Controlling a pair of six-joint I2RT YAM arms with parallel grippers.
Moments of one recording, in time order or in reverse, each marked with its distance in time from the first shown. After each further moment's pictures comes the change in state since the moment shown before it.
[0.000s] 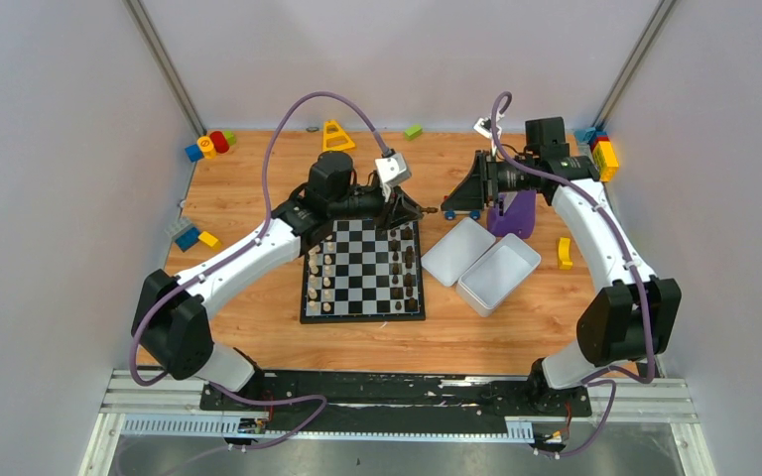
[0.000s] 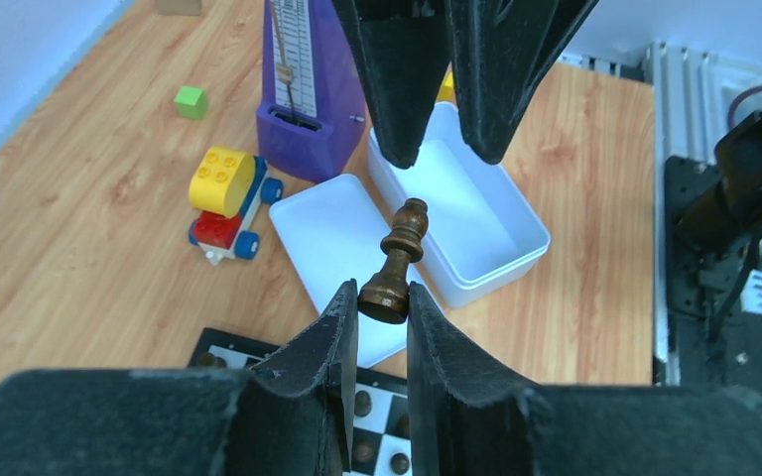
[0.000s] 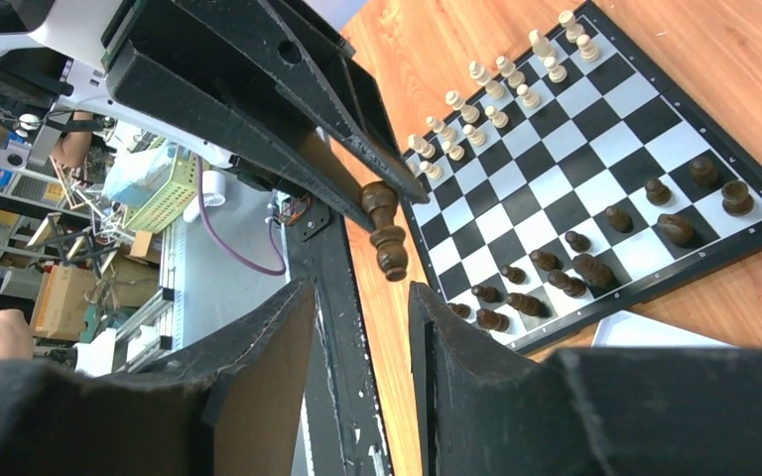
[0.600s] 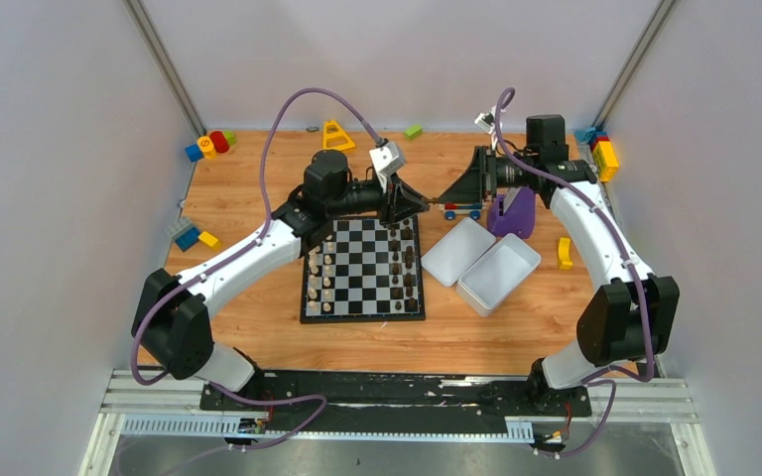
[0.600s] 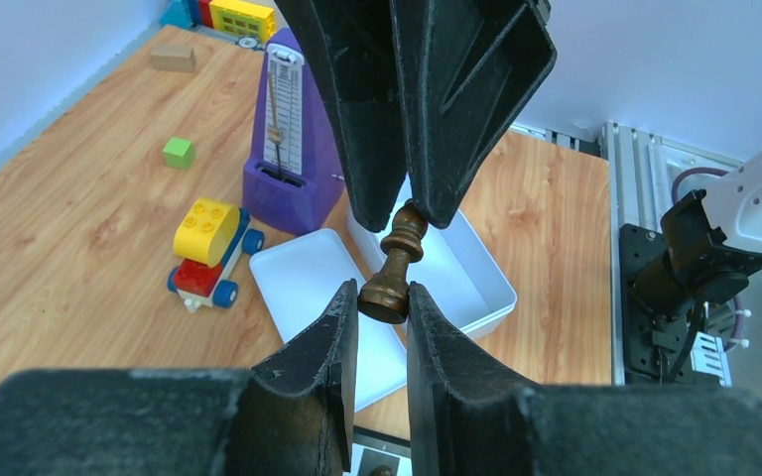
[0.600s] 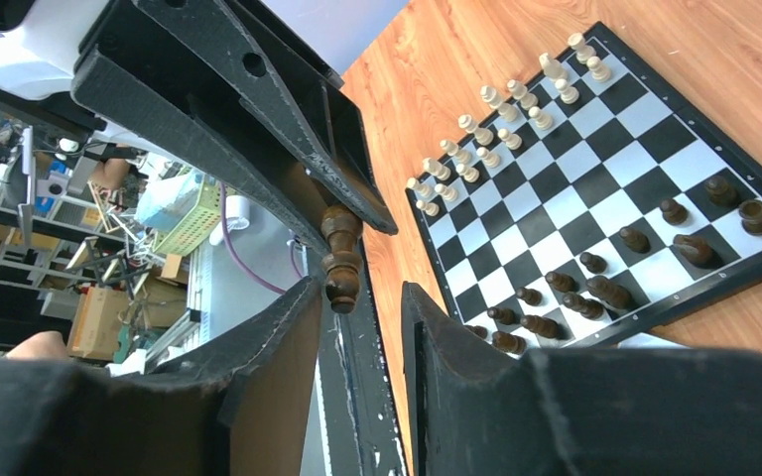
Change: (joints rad) left arm 0.006 0.002 -0.031 0.200 0.024 -0.208; right arm 0.002 0.000 -0.046 0.210 -0.015 0.206
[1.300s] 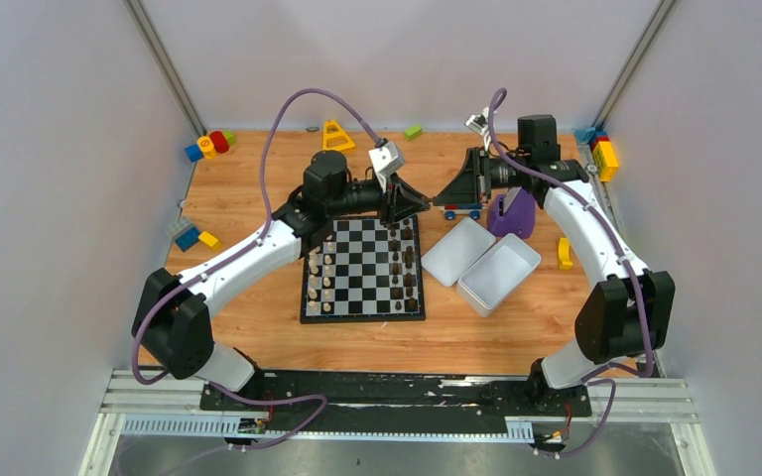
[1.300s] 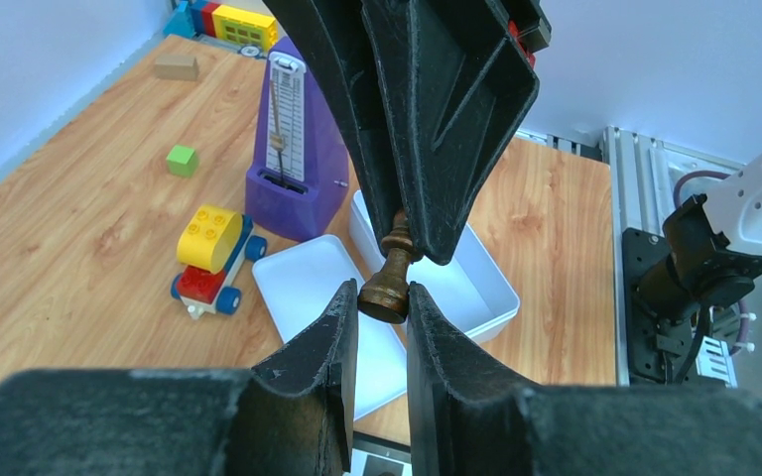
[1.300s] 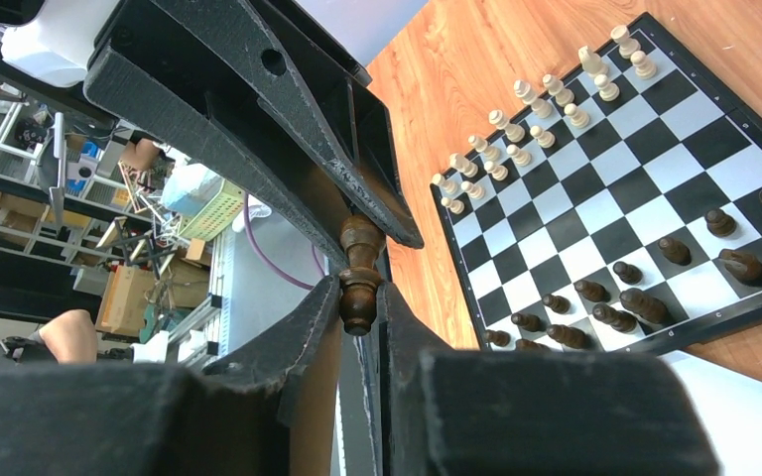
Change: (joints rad) left arm 0.000 0.002 -0.006 0.025 0.002 -0.002; right arm 0.032 0.018 0.000 0.033 -0.045 0.037
